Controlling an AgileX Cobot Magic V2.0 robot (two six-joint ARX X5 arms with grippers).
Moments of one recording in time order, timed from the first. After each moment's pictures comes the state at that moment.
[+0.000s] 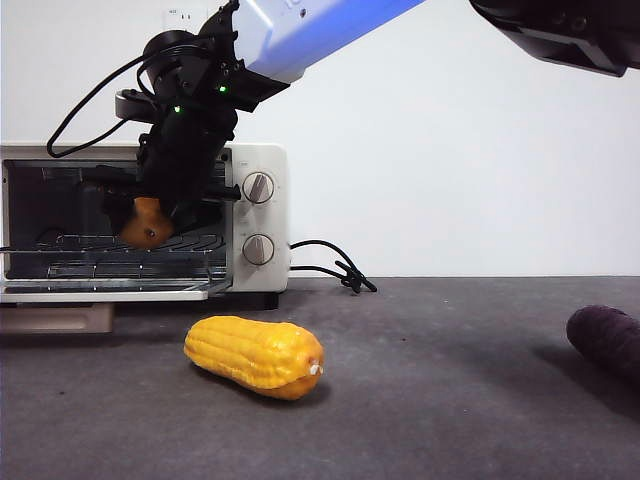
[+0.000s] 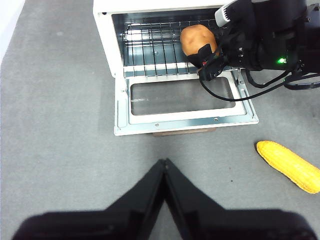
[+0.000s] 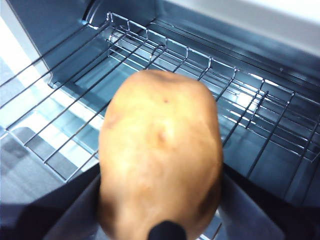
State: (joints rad) left arm -0.03 0.74 1.41 -1.33 -0.04 -0.04; right arm 0.81 2.66 2.55 -0.45 0.09 0.05
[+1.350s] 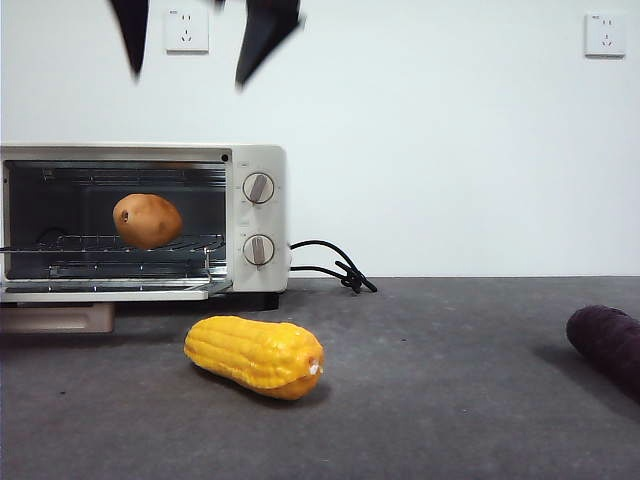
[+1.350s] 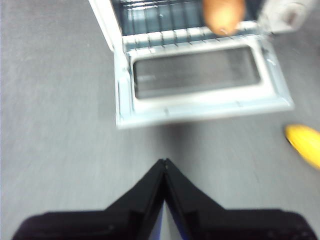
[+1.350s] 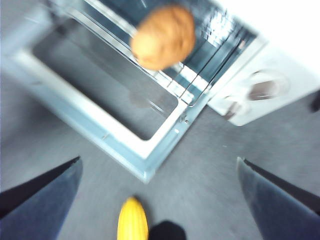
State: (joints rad) left arm 0.01 0.92 1.26 -1.15 -0.04 0.02; right arm 0.94 2.20 2.55 -1.26 0.27 0.05
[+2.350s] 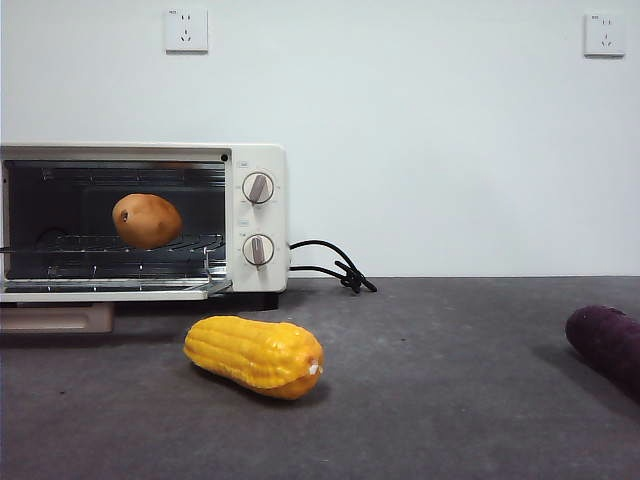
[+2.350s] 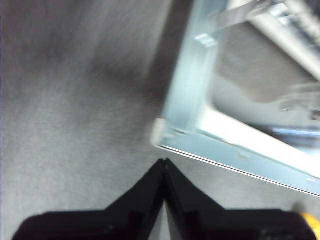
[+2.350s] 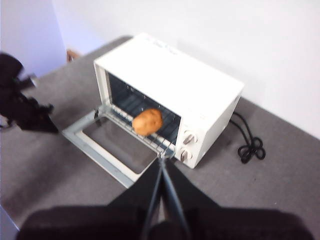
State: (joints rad) left arm 0.55 1.63 1.09 -0.77 0.52 -0.06; right arm 0.97 1.66 2.55 -1.36 0.28 0.00
